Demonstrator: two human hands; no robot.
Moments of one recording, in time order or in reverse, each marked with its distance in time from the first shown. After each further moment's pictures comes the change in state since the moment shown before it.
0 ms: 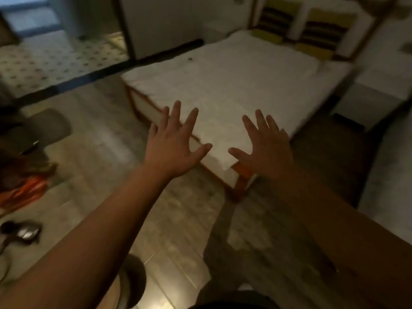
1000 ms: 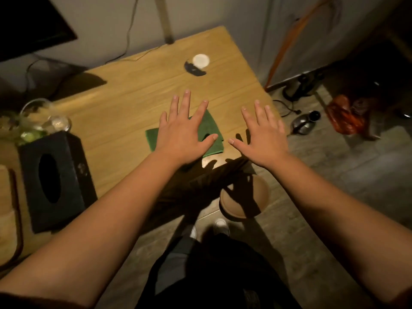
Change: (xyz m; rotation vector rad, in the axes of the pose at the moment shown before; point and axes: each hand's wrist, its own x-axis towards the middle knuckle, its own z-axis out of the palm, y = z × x) left_hand -0.566 -0.262 -0.052 0.257 0.128 -1.887; right_hand -0.212 -0.715 0.151 0.126 -0.370 -1.878
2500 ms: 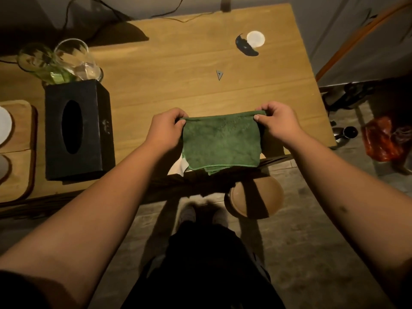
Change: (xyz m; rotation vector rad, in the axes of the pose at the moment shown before) left_hand -0.051 -0.109 0.053 -0.639 0.058 -0.468; right_hand 0.075 -0.041 0.041 0.778 -0.206 0.088
